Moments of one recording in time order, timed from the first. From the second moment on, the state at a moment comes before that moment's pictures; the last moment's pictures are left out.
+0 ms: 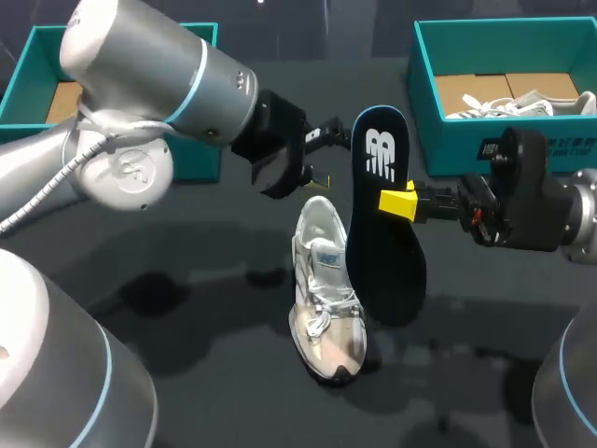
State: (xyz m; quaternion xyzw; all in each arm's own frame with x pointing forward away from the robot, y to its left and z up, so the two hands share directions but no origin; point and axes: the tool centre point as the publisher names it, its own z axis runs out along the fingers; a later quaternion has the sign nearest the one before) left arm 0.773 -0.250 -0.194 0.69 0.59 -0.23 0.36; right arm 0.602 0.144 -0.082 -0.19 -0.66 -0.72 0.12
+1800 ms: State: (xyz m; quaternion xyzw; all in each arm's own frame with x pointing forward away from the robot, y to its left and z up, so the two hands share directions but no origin) left arm 0.798 -0.209 -0.140 0.51 0.60 -0.34 0.51; right arm 0.746 0.099 -0.130 -0.41 -0.57 -0.67 0.24
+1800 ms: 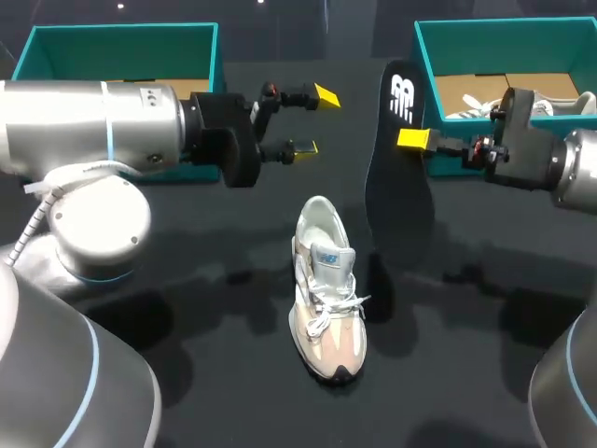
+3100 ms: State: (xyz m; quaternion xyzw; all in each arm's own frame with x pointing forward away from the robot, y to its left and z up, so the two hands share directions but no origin) left arm 0.803 -0.228 -0.153 0.51 0.52 -0.46 0.52; right arm 0.822 0.130 -0.135 -0.52 -0.51 -0.59 0.34
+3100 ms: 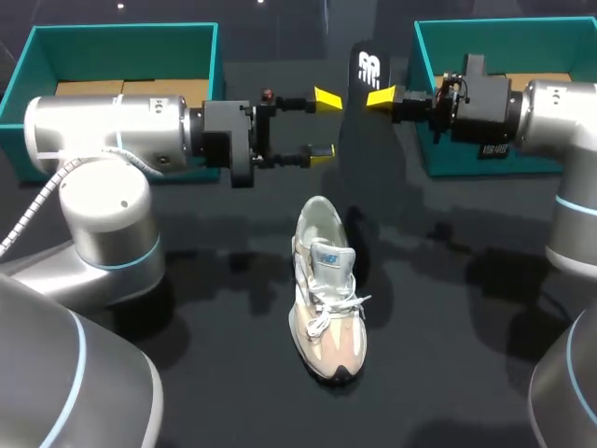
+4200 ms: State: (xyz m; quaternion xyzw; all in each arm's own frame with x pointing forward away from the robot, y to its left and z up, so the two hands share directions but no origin) left arm 0.805 -0.242 -0.163 0.51 0.53 -0.46 0.51; right arm 0.839 0.152 -0.163 -0.59 -0.45 -0.53 0.41
